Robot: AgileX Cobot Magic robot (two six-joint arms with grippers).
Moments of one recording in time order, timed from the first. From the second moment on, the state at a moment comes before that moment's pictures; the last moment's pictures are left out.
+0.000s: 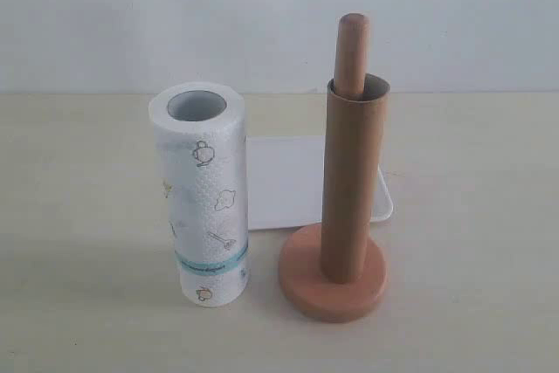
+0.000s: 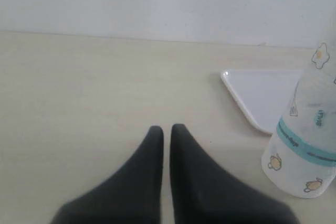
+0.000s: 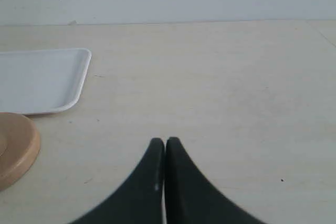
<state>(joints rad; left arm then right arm) -0.07 0.00 0.00 -0.19 0.31 0.08 0.02 0.00 0.00 0.06 0.36 -0.02</state>
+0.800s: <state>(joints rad) -0.07 0.00 0.00 -0.19 0.31 0.08 0.02 0.02 -0.02 -0.02 -0.25 0.01</state>
